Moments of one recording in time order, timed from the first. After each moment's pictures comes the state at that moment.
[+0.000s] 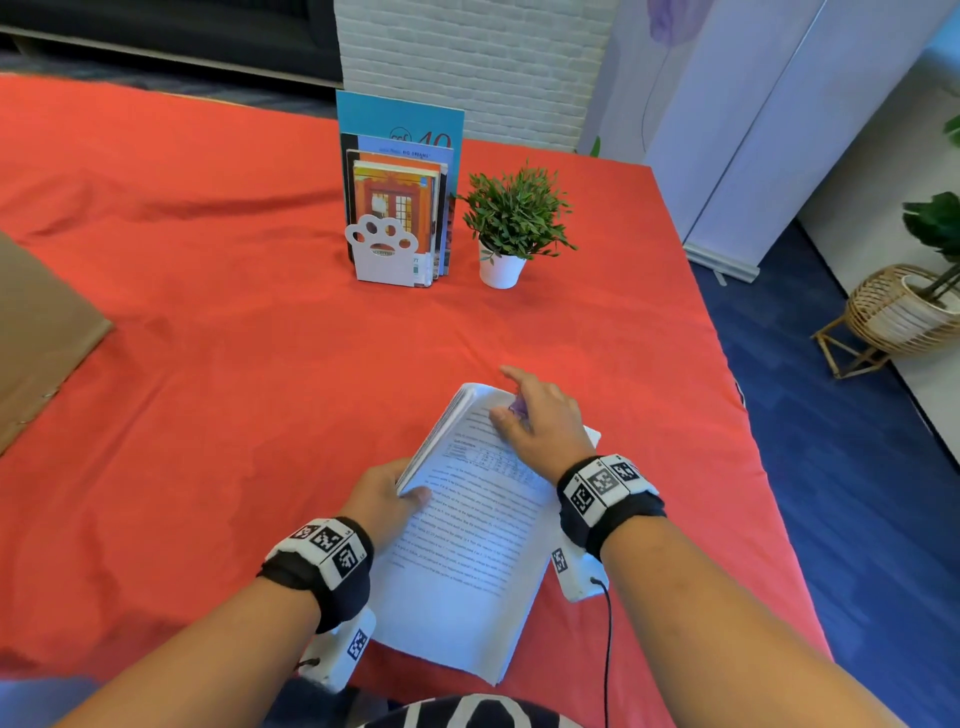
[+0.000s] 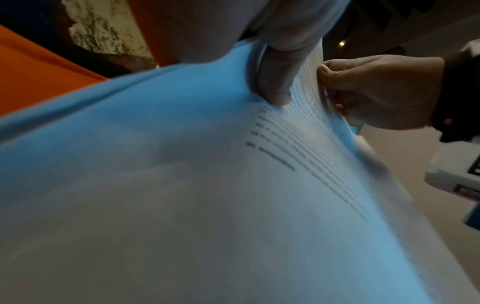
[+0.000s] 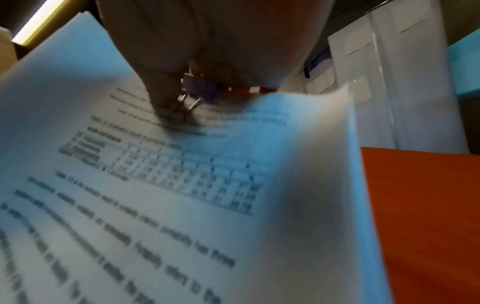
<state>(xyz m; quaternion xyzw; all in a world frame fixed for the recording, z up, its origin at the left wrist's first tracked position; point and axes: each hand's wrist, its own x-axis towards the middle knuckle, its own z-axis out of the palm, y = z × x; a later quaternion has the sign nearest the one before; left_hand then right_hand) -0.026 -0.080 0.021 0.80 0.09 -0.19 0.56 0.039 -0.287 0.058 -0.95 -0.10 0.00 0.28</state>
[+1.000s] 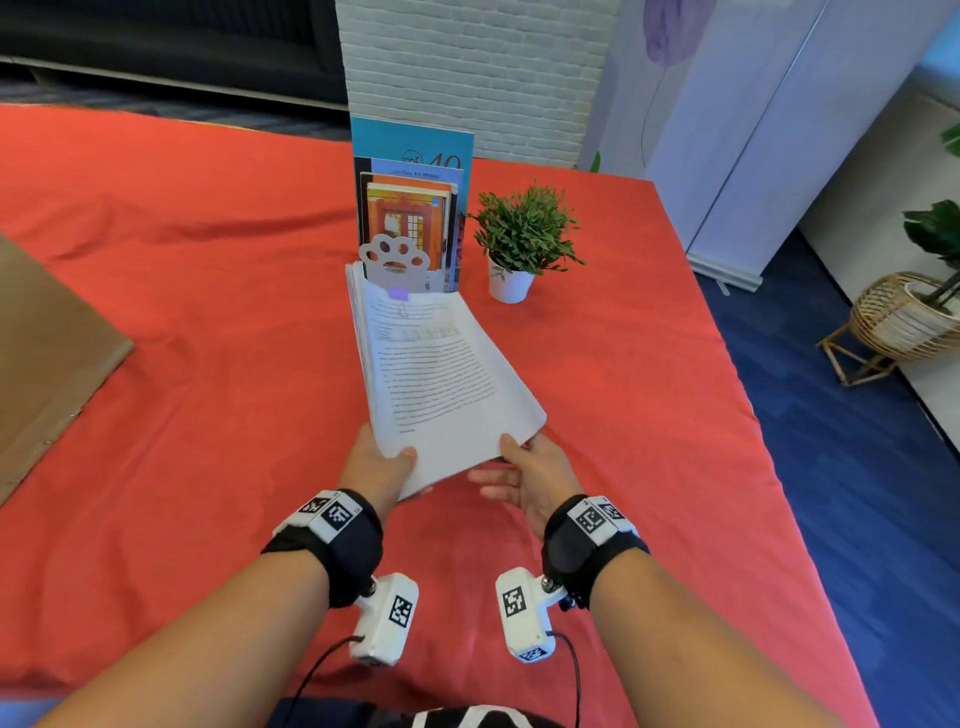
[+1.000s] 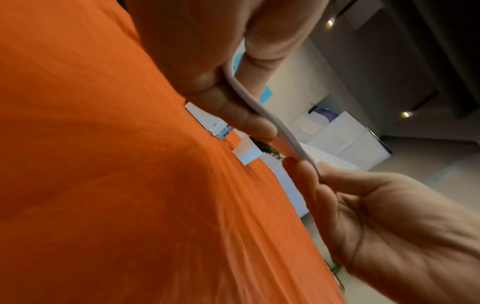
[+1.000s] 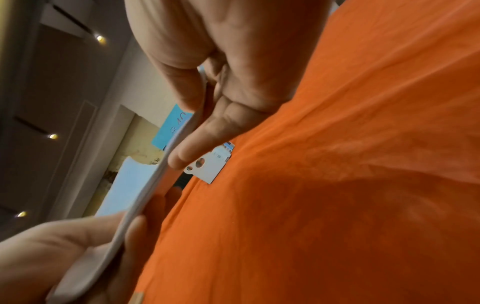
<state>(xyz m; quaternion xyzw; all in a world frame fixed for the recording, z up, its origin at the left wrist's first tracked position) 0.014 -0.058 0.022 0.72 0.20 -0.04 0.66 0.015 -0.244 0.030 -0.60 0.17 0.16 0.77</state>
